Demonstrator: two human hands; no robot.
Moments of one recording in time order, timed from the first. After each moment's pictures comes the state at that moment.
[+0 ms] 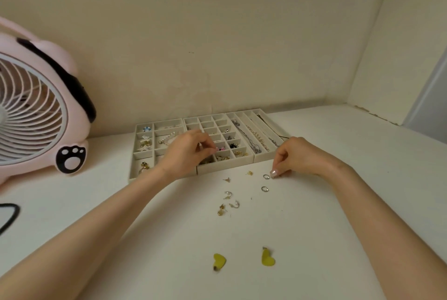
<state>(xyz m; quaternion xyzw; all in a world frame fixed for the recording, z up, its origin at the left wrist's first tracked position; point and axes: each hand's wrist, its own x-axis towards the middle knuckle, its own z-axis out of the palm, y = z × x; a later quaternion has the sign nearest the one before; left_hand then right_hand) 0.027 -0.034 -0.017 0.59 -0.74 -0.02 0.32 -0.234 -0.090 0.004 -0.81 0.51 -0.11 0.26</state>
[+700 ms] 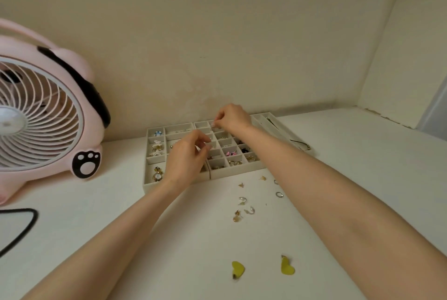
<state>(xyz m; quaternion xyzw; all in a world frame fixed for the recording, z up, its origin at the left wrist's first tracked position) 0.036 -0.024 -0.025 0.65 -0.61 -0.02 0.44 -0.059 -0.155 0.020 -0.82 0.49 -0.25 0.17</state>
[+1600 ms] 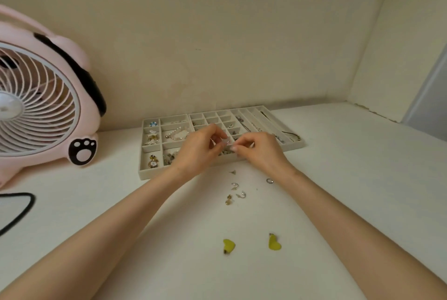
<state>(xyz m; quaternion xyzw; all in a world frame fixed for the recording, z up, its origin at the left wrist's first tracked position) 0.004 -0.010 -0.012 0.59 -0.70 -0.08 0.39 -0.154 -0.055 -0.016 -0.78 0.46 -0.33 0.26</state>
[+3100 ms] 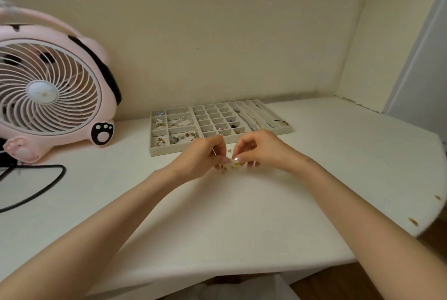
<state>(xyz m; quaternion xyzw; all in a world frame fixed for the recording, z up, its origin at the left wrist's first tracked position) -0.021 0.067 -0.010 0.58 -0.74 -0.17 0.30 -0.196 0.012 0.004 -0.82 0.38 -0.21 0.37</state>
